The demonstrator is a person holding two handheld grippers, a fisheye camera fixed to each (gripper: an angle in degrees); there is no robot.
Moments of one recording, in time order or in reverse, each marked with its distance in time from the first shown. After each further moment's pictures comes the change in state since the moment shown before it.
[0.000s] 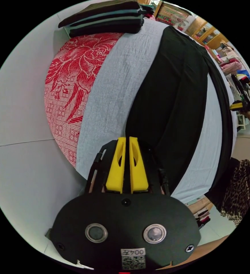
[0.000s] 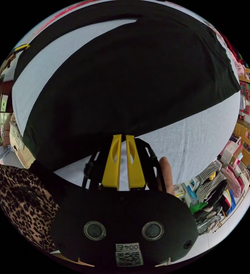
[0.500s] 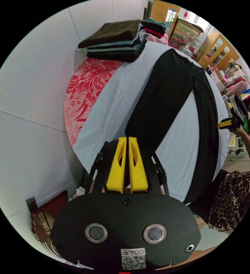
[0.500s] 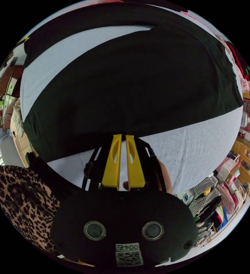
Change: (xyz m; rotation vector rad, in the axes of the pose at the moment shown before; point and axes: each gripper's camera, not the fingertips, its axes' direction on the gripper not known) left arm 0.154 0.065 -0.059 0.186 -0.066 -0.168; right arm 0.017 0.044 -0.027 0.092 0.005 -0.155
